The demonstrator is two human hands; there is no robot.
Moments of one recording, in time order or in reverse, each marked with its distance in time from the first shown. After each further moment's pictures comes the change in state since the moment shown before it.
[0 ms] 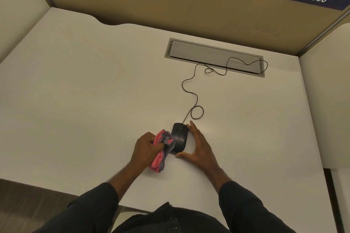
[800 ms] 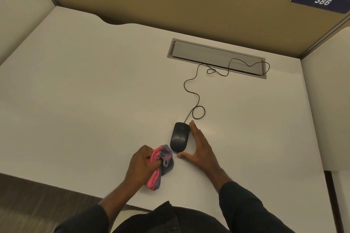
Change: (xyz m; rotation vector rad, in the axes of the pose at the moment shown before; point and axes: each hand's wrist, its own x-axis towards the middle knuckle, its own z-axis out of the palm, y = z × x) left_hand -0.050 -0.029 0.001 0.058 0.008 0.014; right_hand 0.000 0.002 0.000 -0.043 -0.023 -0.077
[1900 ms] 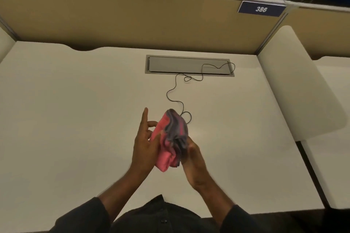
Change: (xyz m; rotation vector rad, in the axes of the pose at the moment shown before) left_hand 0.018 0.111 -0.072 -0.447 0.033 0.410; right_hand -0.033 -0.177 -0.028 1.063 0.242 0.246
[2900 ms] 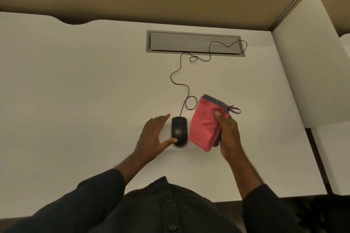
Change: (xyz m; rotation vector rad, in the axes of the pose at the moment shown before) left_hand 0.021 -0.111 0.003 0.557 -0.341 0.237; right_hand 0.049 -0.007 -0.083 -0.027 0.436 0.078
